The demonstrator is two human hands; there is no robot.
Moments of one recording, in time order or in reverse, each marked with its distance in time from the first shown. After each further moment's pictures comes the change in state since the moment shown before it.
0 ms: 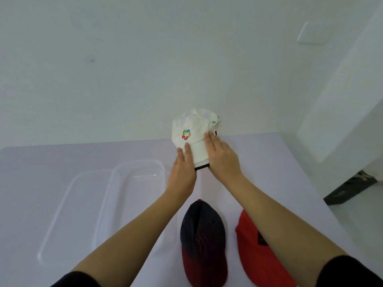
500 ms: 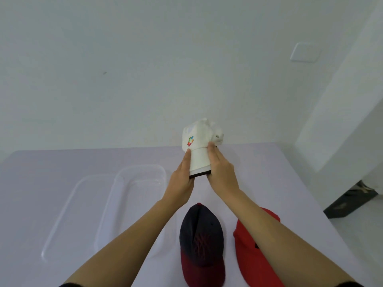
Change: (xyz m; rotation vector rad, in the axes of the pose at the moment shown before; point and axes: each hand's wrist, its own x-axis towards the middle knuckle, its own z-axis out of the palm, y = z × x) left_hand -0.029 0.002 -0.029 -0.401 0.005 0.088; right_hand -0.021 -0.025 -0.032 0.409 -0.064 0.184
